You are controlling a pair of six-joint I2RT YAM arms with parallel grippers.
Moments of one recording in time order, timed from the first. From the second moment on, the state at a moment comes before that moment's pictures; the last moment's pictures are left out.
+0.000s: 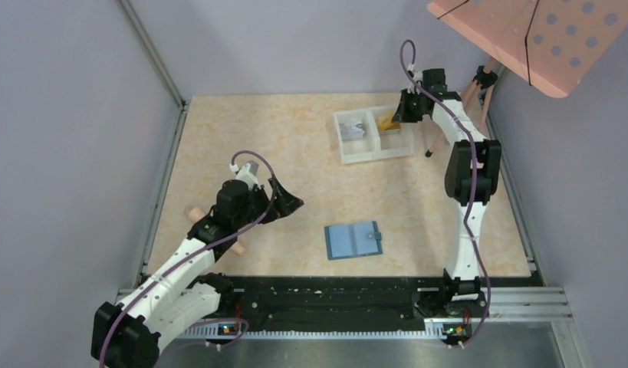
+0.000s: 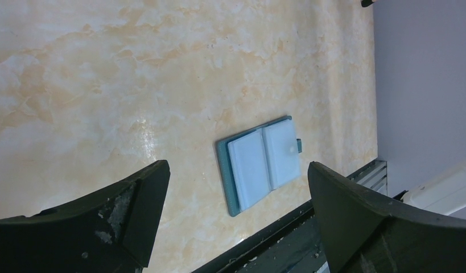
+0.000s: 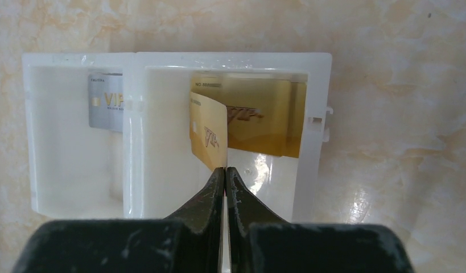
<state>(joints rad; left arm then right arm) -0.46 0.85 0.53 -0.16 0.22 -0.79 0.06 2.29 2.03 -0.56 -0.38 0.10</state>
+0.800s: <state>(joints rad) -0.46 0.85 0.53 -0.14 0.24 -0.83 0.04 2.35 2.07 -0.54 -0.34 0.12</state>
